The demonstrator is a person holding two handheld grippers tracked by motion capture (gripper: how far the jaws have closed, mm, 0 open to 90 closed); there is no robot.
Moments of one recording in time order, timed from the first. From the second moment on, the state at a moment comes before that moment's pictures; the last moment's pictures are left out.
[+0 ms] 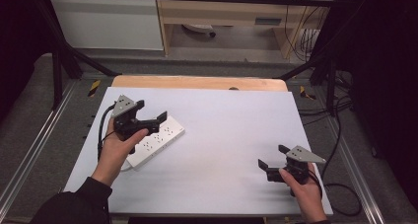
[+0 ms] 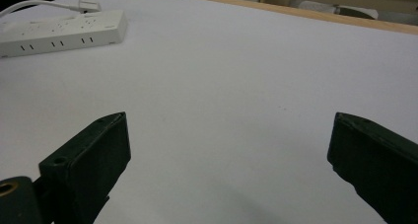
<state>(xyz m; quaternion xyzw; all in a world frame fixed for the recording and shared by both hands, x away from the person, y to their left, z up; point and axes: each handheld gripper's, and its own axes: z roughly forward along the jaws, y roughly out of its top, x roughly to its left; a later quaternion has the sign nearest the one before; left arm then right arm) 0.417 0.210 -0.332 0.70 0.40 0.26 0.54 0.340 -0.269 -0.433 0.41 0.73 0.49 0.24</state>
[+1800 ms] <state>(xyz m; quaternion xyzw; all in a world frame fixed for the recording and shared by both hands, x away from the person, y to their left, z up) 0.462 0.213 -0.350 0.70 0.45 0.25 0.50 0.342 -0.263 -0.435 0.40 0.75 0.48 0.23</state>
